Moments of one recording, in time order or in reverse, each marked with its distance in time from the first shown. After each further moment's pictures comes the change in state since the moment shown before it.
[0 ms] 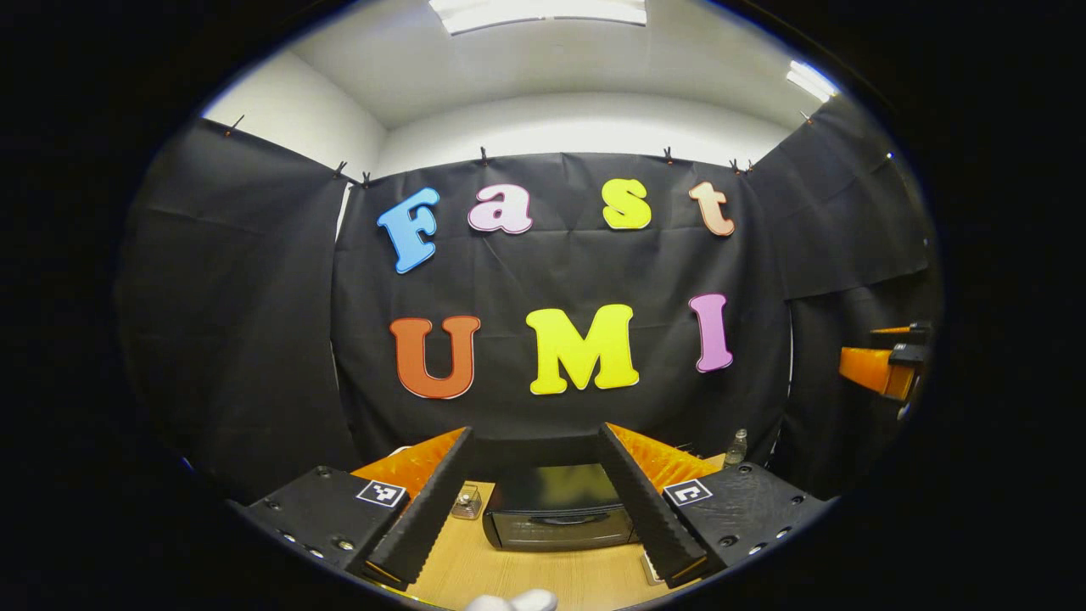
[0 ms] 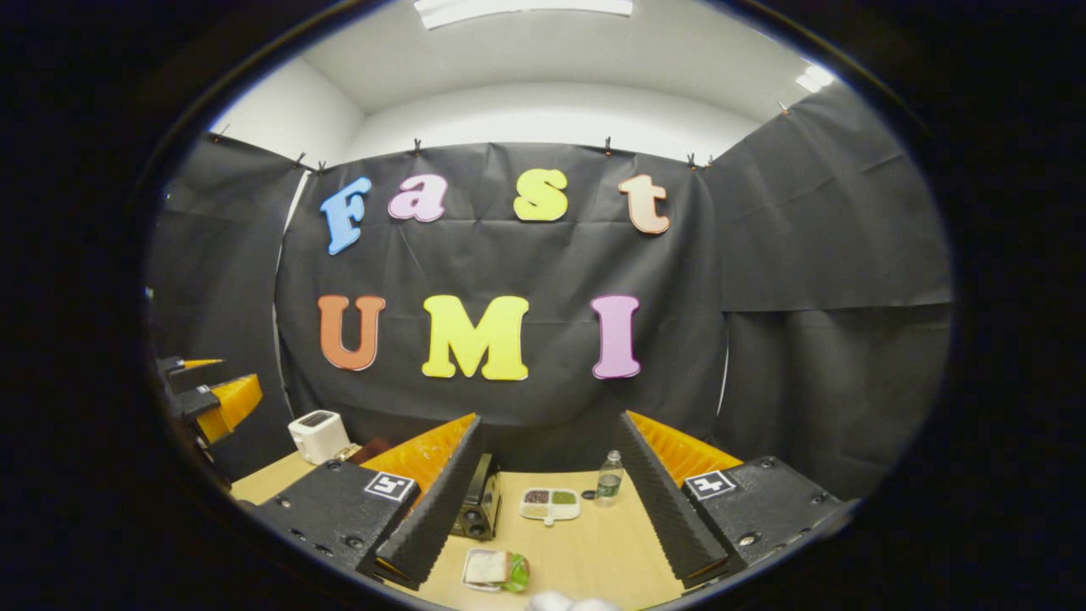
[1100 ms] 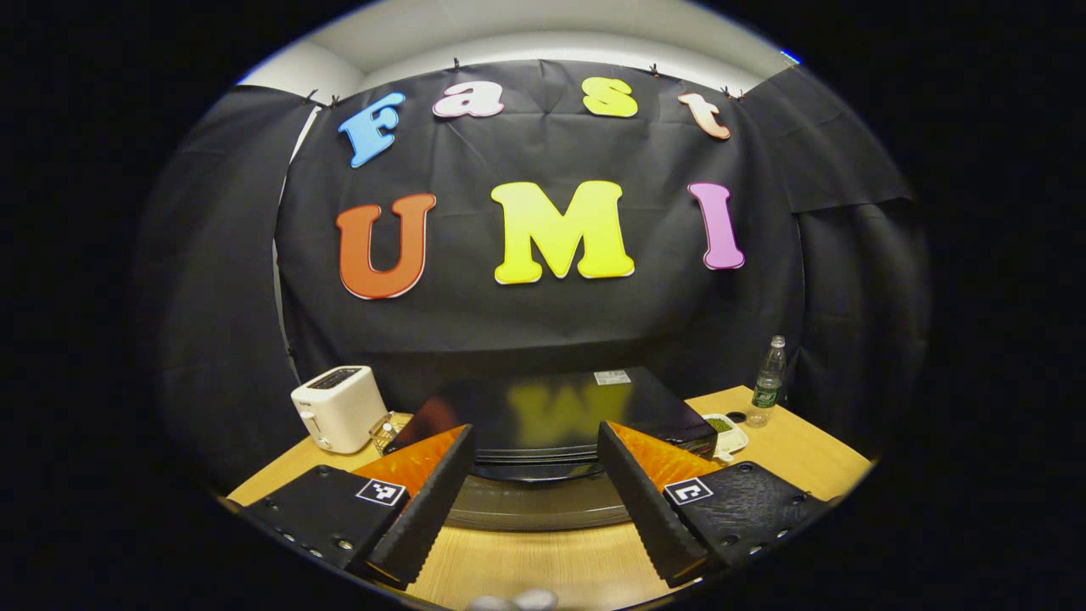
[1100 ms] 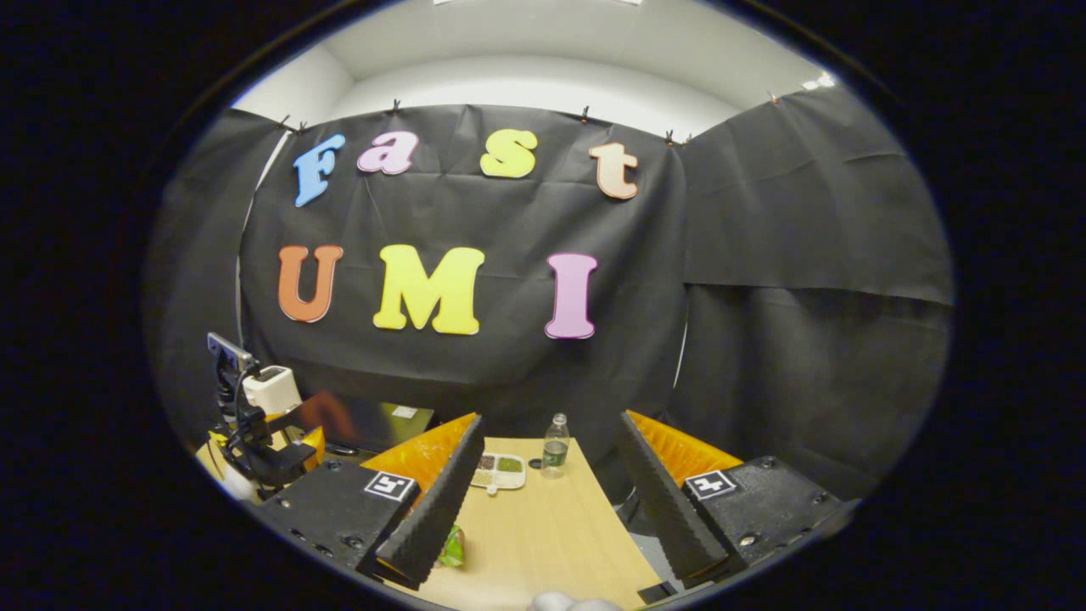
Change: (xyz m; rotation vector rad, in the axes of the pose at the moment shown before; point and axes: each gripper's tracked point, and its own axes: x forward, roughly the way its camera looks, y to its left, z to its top) left arm 0.127 -0.050 -0.228 -0.029 0.243 -0.062; right arm 0.005 -0.069 -0.073 -0.078 0.142 -0.143
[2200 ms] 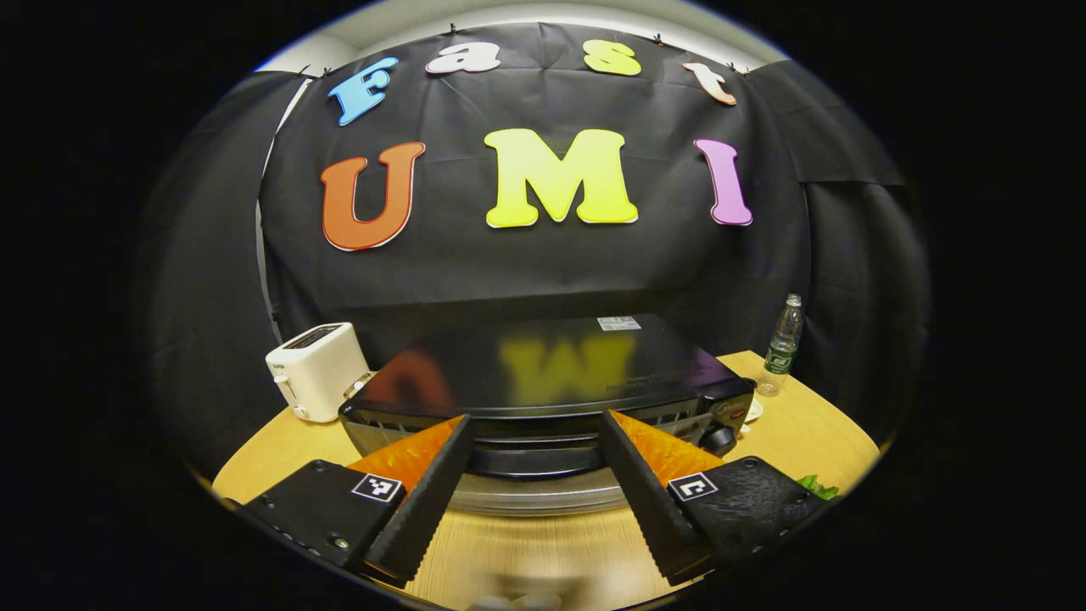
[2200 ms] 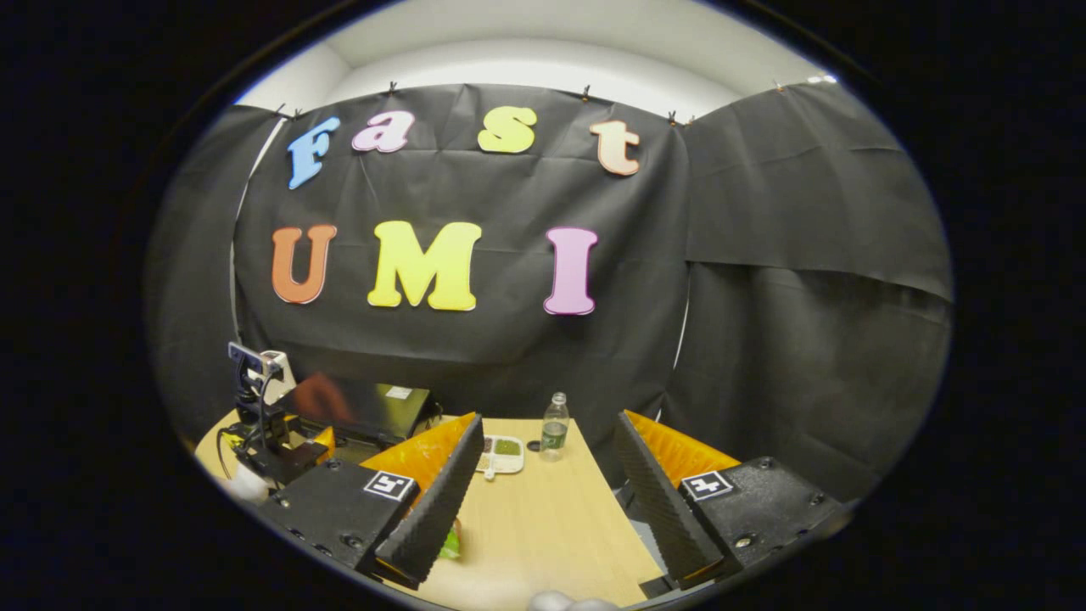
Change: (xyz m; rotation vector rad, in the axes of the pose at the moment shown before) left arm 0.010 0.000 -0.041 0.012 0.114 -0.018; right arm 0.012 0.007 -0.023 0.009 0.070 0.011
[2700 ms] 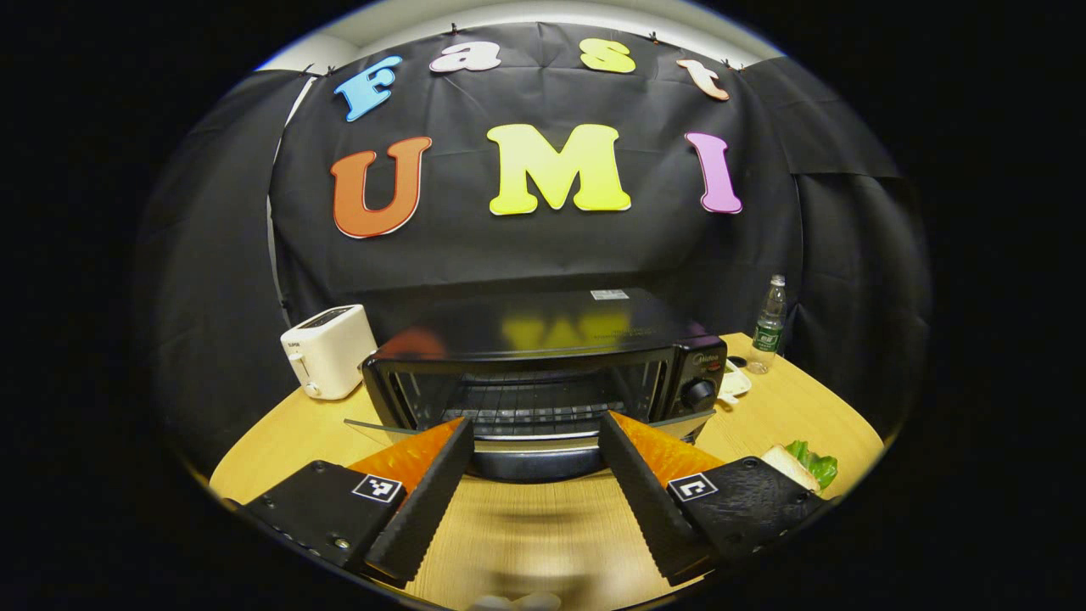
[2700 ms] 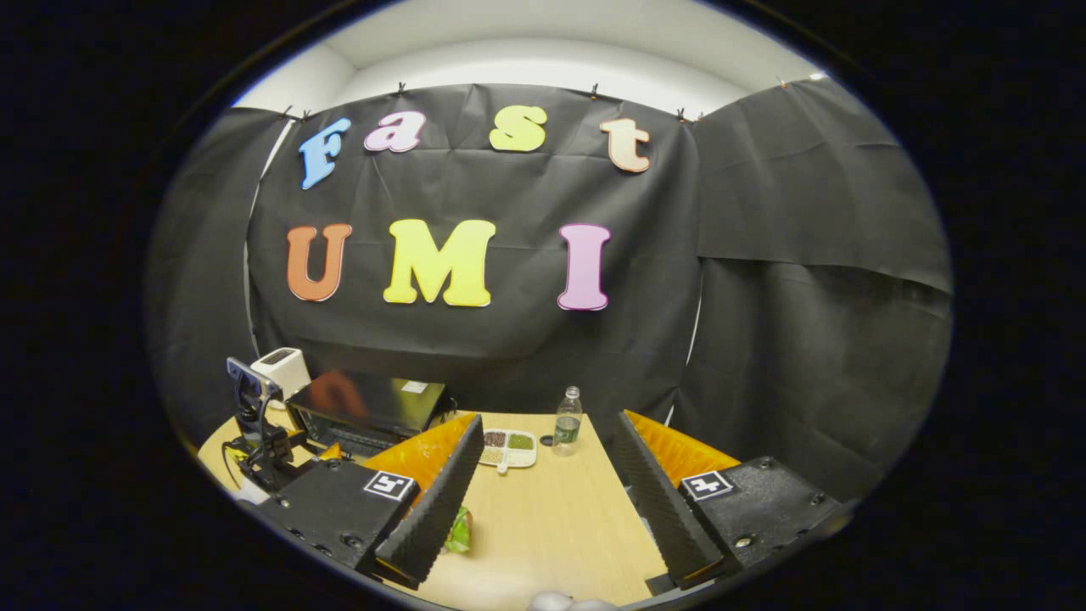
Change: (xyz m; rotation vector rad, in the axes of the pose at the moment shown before) left arm -0.043 -0.001 -0.037 -0.006 0.048 0.000; right arm -0.012 0.008 -0.008 -0.003 0.007 0.050
